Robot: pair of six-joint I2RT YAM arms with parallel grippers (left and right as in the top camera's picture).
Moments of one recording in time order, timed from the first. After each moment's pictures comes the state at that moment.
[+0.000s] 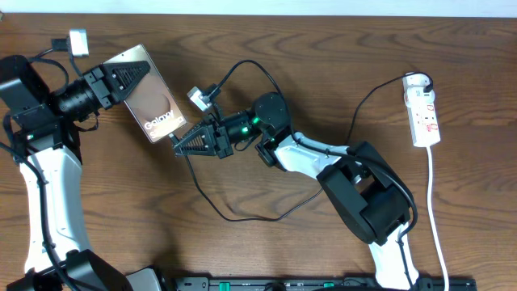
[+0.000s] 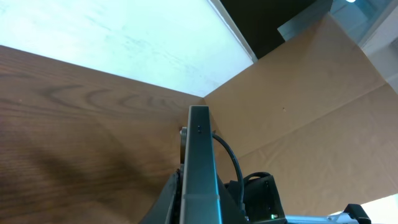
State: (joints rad) left arm 0.42 1.44 1.13 -0.05 1.37 -0.56; right arm 0.72 2.16 1.28 1.21 -1.25 1.13
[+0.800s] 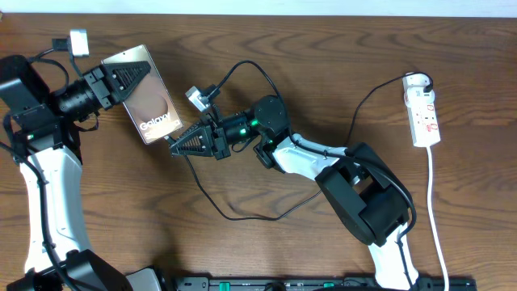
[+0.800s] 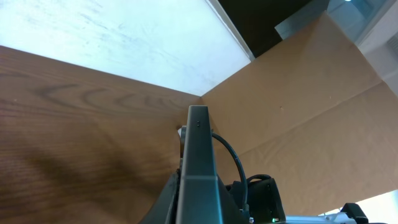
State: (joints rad) left arm 0.42 1.44 1.13 -0.05 1.38 -0.56; right arm 0.73 2.16 1.28 1.25 -1.21 1.14
